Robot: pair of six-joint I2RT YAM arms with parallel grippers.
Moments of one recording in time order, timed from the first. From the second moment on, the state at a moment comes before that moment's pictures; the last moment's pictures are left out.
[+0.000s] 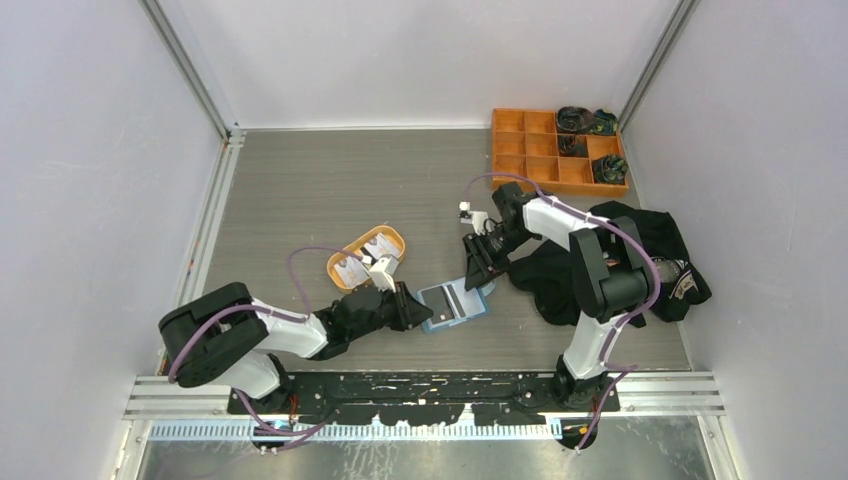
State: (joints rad) left arm -1.00 1.45 0.30 0.78 -0.04 -0.90; right arm 0.31 1.80 1.13 -0.83 -0.73 -0.21
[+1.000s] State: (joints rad) left arm -1.00 1.60 0.37 0.80 -0.04 -0.93; right arm 0.31 1.92 1.17 -0.88 -0.71 -0.16
